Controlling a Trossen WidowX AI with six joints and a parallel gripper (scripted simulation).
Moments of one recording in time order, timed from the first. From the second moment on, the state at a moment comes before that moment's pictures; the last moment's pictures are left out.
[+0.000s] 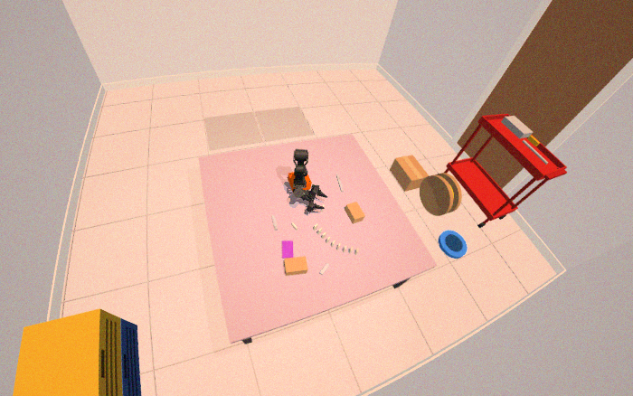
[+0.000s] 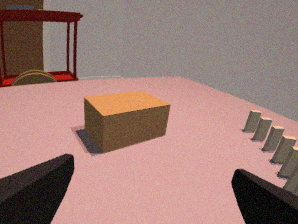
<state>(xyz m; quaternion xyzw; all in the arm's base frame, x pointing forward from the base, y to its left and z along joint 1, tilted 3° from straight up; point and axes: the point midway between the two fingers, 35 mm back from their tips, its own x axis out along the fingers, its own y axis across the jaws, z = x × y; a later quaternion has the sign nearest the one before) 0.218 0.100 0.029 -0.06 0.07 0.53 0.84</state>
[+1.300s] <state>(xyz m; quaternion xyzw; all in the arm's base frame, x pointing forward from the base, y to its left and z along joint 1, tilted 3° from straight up) 0.231 0.132 0.048 -0.36 0.59 0.38 0.61</state>
